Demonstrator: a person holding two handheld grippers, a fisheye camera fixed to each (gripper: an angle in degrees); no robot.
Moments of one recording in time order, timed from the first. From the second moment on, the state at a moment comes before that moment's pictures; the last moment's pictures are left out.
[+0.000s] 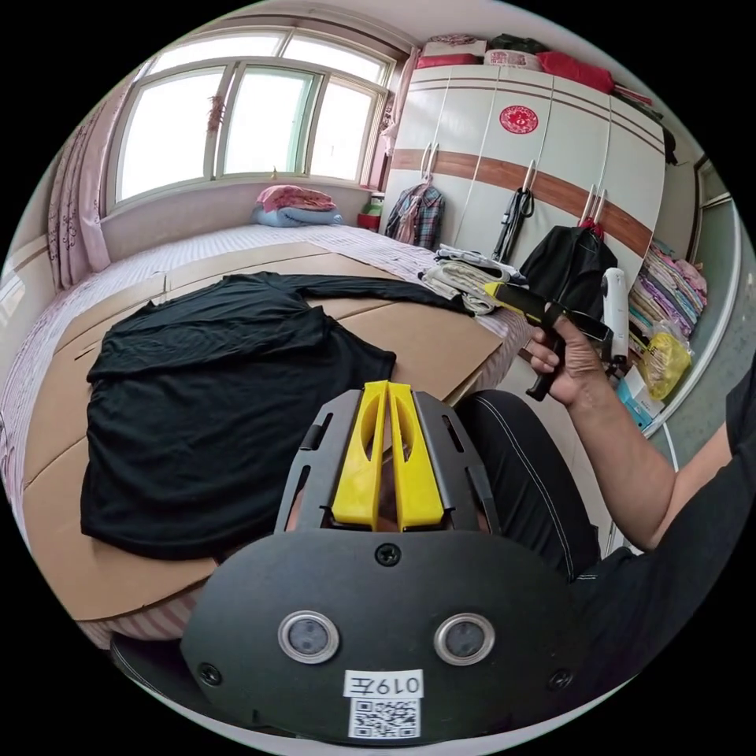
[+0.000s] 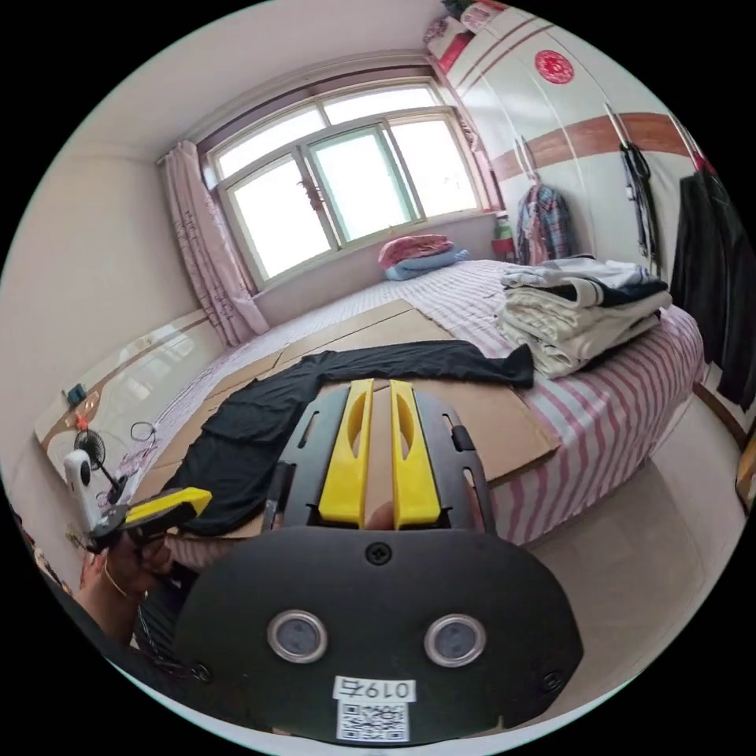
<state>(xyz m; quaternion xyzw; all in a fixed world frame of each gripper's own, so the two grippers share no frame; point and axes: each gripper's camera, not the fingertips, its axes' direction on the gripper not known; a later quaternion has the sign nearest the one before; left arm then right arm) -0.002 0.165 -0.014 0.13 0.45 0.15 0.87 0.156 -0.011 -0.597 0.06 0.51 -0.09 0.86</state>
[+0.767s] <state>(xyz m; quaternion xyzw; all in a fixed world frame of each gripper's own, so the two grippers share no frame) 0.477 -0.247 -0.316 0.07 0.61 0.39 0.69 0.370 -0.075 -0.677 0.07 0.46 0.38 0.80</state>
